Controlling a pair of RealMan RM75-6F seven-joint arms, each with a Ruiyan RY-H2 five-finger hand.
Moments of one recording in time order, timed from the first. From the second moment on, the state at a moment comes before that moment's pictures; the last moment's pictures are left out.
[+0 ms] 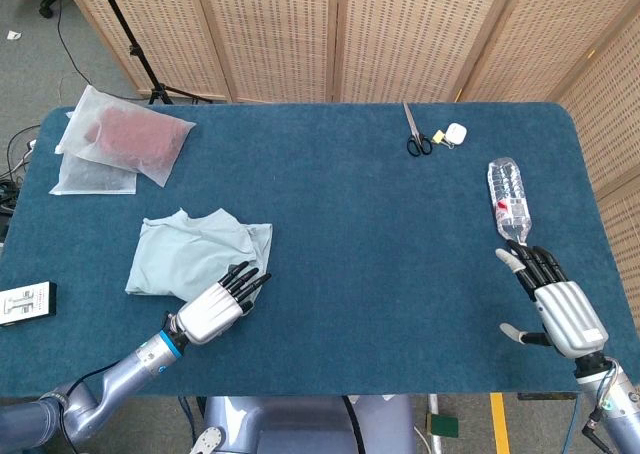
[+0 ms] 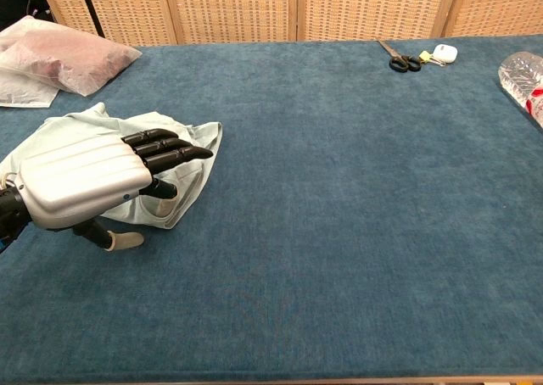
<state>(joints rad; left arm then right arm) -0.61 -1.59 0.10 -1.26 1.77 1.16 0.26 0.25 -0.98 0.01 -1.67 -1.65 1.37 0.25</state>
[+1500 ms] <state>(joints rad) -0.59 -1.49 -0.03 -1.30 1.64 1.26 0.04 0.25 -0.97 0.00 -1.69 -1.65 1.36 0.24</state>
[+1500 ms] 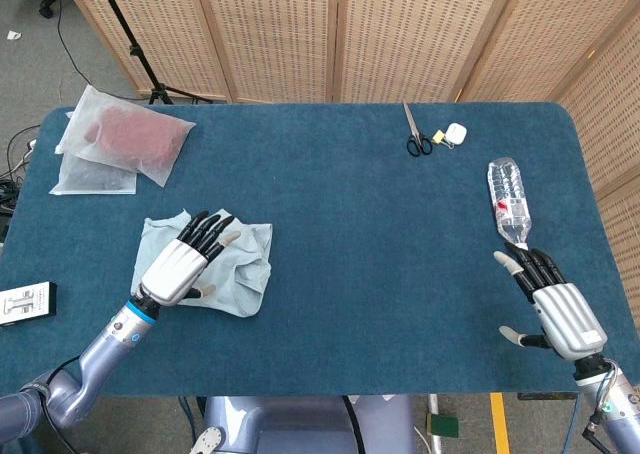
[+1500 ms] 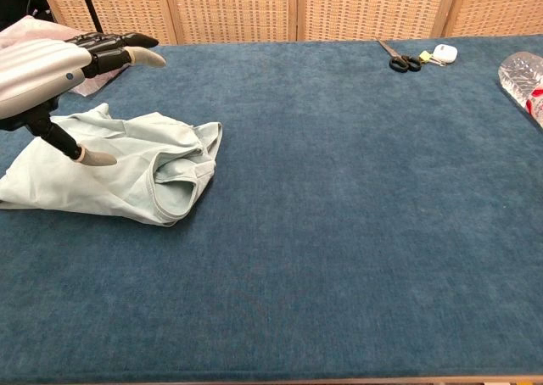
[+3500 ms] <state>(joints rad) -0.71 -1.80 -0.08 -1.00 1.54 1.12 0.09 0.25 -0.96 0.00 -1.68 -1.66 1.35 0.28</state>
